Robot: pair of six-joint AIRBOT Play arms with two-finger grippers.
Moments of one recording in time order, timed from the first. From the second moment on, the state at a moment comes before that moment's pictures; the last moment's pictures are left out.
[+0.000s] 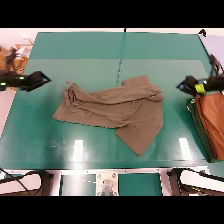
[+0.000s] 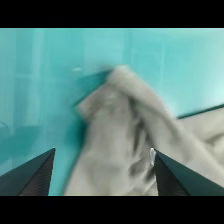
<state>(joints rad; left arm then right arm) 0.34 -1.40 1.23 0.90 -1.06 -1.18 -0.43 -1.33 1.15 -1.00 1.15 1.32</state>
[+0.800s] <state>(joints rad) 0.48 -1.39 1.12 0.98 -1.29 -1.12 -0.43 -1.38 0.68 -0.82 1.08 1.23</state>
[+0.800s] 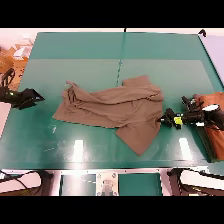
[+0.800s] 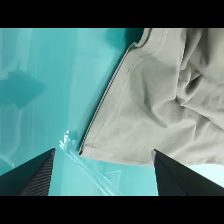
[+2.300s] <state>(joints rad) 0.28 -1.12 1.22 0.87 -1.34 -1.10 -0.46 -1.11 1.18 -0.76 1.25 1.26</state>
